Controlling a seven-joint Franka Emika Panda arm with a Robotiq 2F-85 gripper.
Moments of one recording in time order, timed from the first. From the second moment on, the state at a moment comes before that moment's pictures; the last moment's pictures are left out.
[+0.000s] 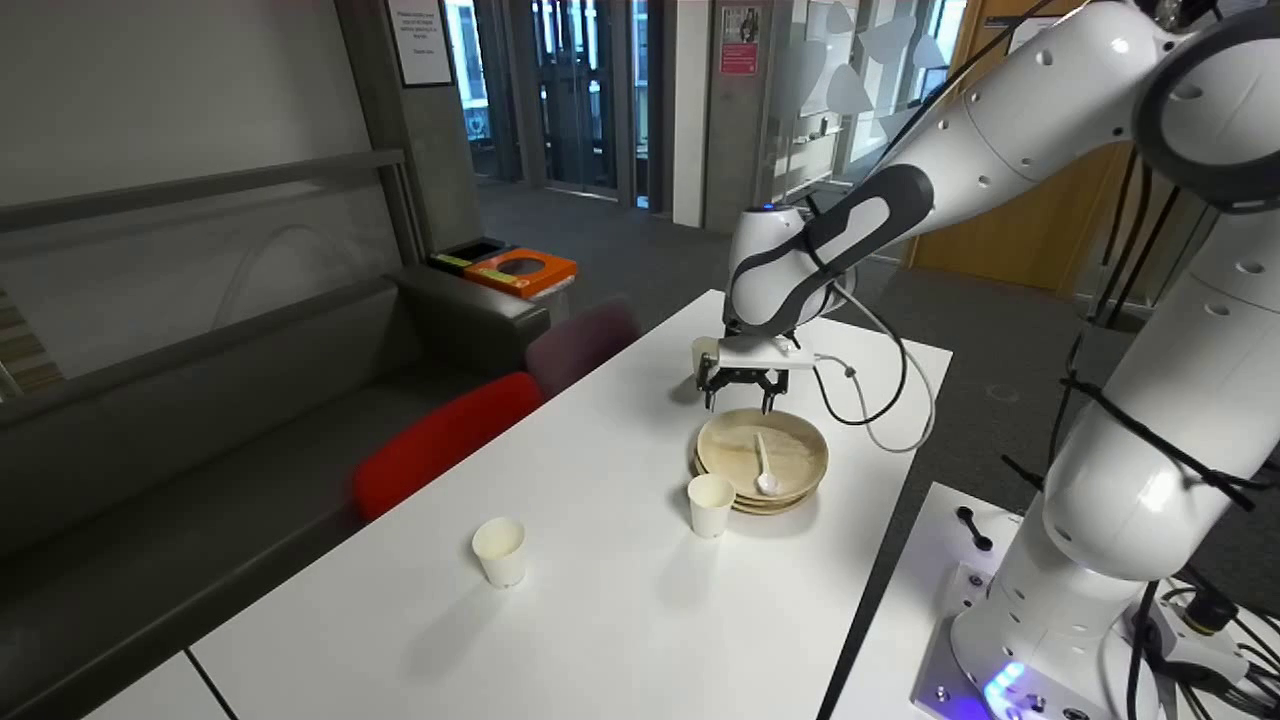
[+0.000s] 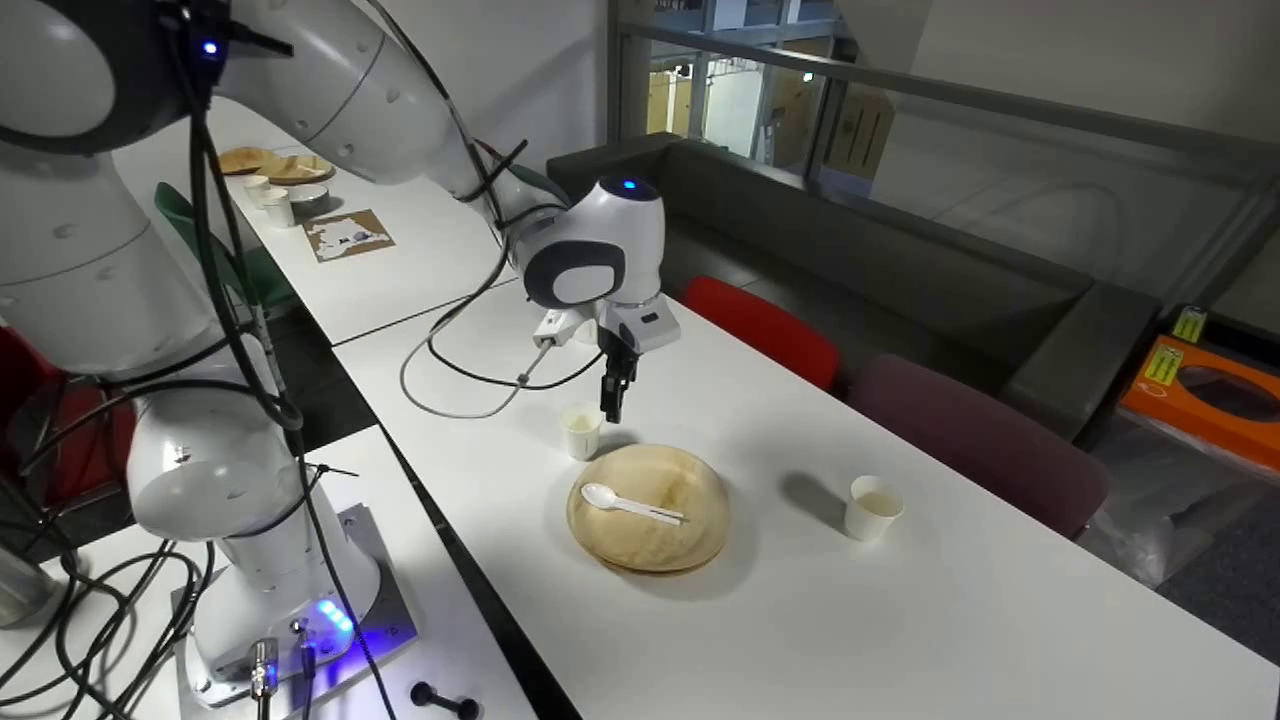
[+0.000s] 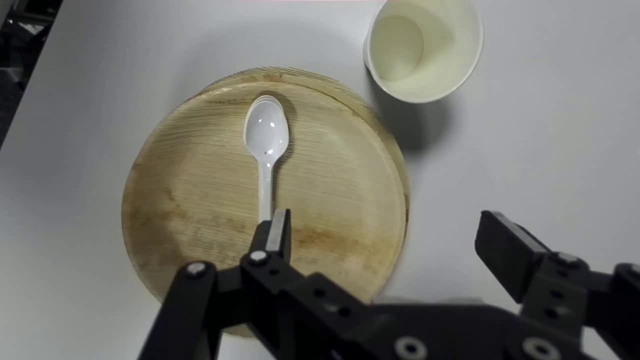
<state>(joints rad) -0.13 -0.09 -0.03 -2.51 0.06 2.45 0.71</state>
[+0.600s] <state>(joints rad) -0.13 -0.04 -0.04 -2.50 0.05 2.47 0.77</state>
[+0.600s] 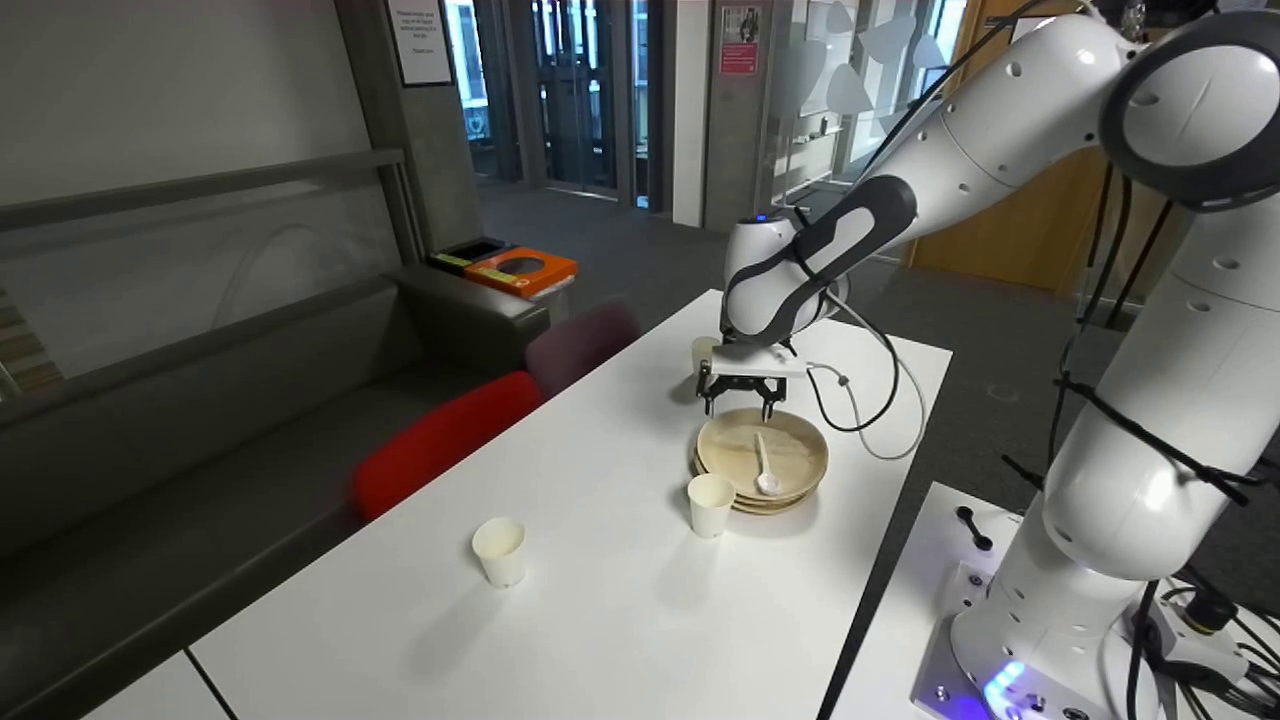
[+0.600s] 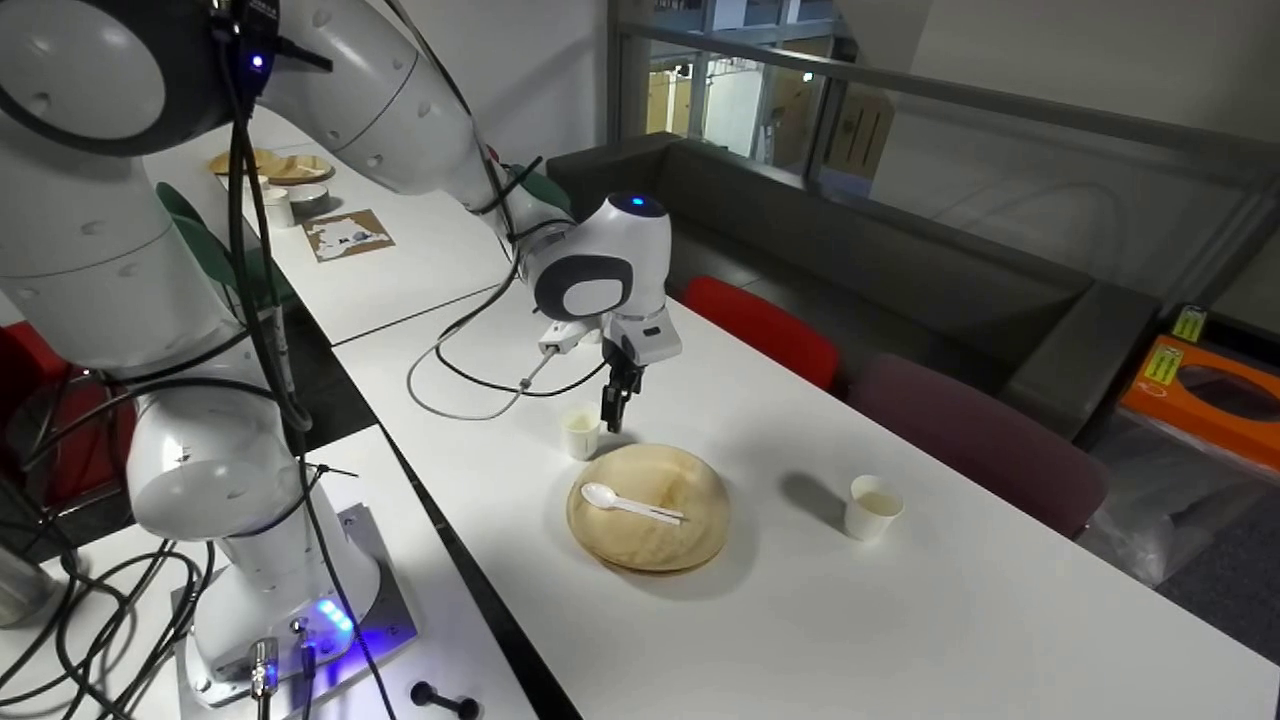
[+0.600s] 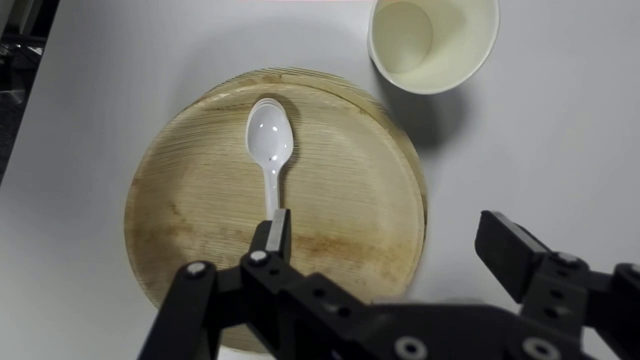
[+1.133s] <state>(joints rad) -0.12 0.08 -0.05 -2.44 0.04 2.48 0.78</state>
